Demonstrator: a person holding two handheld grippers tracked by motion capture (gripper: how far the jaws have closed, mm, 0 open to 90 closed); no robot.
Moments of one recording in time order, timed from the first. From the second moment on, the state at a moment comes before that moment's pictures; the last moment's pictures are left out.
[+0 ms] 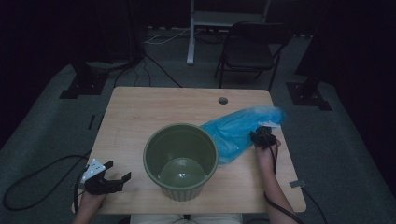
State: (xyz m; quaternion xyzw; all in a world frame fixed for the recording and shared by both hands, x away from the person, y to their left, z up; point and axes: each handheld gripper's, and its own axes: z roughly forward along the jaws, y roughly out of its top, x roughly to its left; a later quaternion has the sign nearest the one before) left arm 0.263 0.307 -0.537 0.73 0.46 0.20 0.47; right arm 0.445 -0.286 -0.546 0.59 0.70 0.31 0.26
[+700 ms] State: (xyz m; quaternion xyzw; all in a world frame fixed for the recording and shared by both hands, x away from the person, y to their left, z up) left arm 0.264 0.304 -0.535 0.73 0.45 0.20 0.47; right arm 0.304 -0.298 -0.533 0.59 0.68 0.40 0.18
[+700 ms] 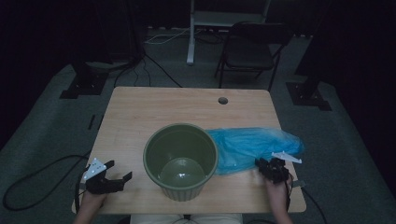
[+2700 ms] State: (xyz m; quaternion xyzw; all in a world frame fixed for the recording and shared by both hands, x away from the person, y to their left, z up) left arm 0.265 0.300 -0.536 0.74 0.44 0.19 0.47; right arm 0.384 -0.348 -0.499 0.64 0.63 0.37 0.24
